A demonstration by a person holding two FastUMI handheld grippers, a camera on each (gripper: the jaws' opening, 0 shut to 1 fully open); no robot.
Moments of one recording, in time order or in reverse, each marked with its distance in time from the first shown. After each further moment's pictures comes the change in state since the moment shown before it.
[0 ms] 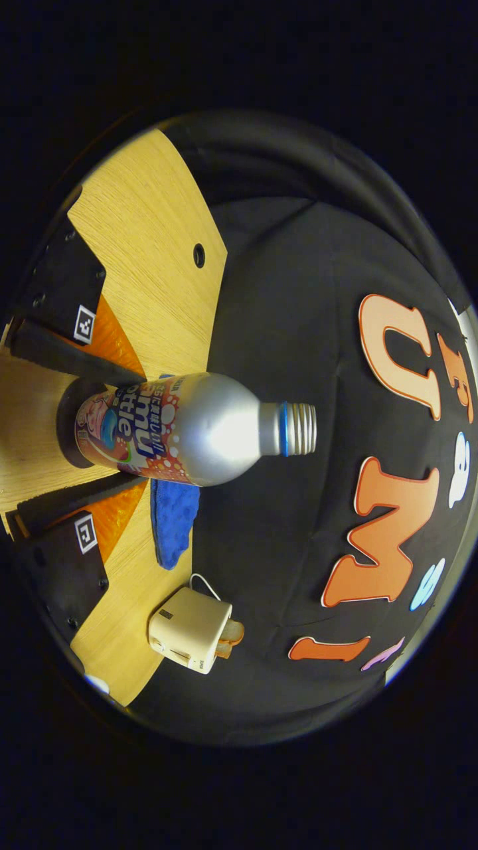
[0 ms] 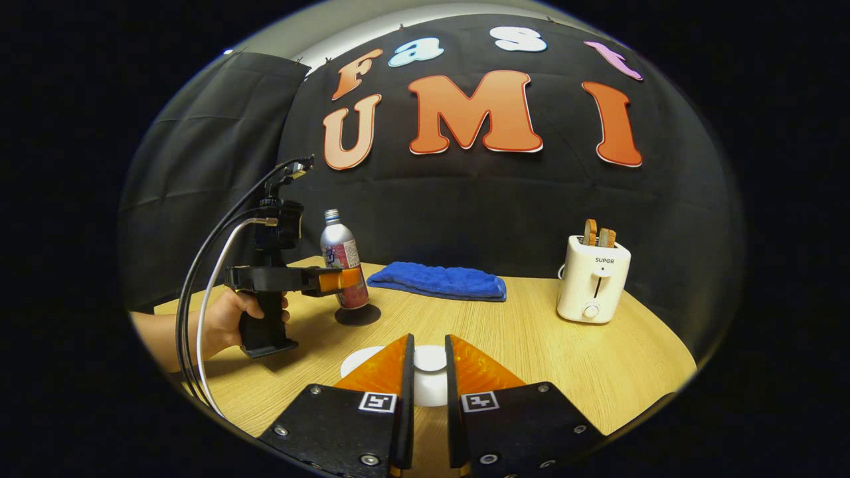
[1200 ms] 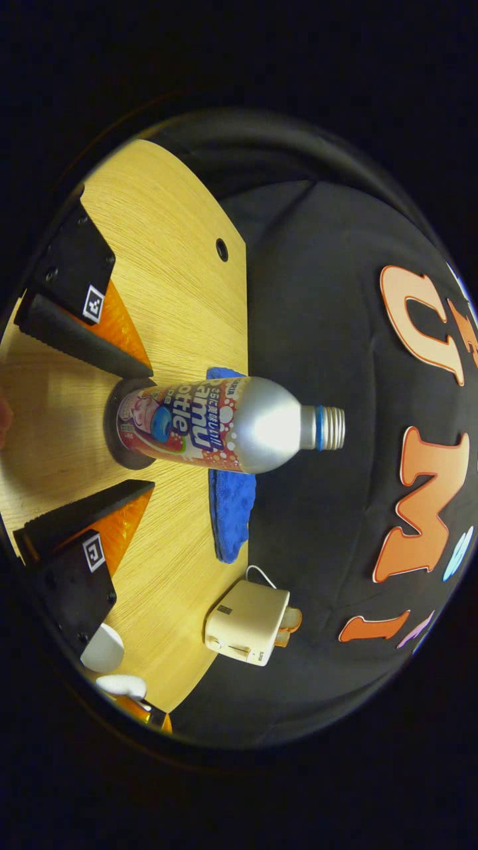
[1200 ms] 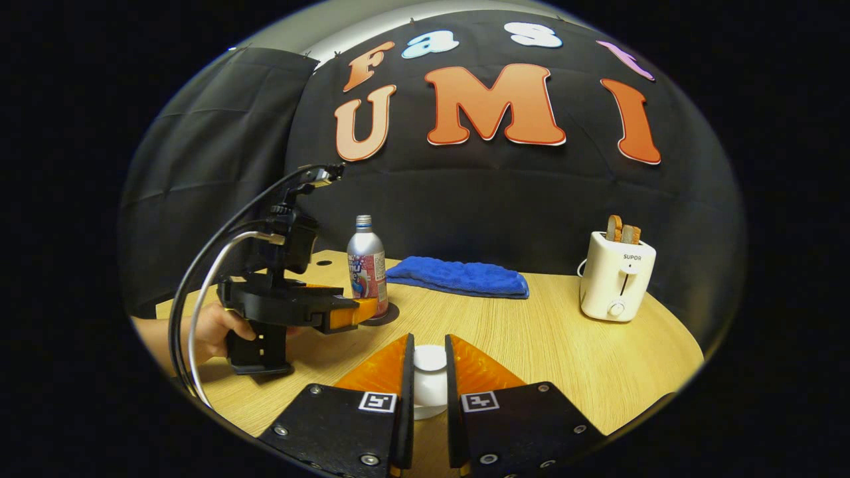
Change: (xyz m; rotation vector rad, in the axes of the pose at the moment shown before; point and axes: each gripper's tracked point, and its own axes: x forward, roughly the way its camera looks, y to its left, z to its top) left arm -0.040 -0.001 -0.050 0.109 0.175 -0.030; right arm 0.022 0.034 -0.006 -0.010 0.021 0.042
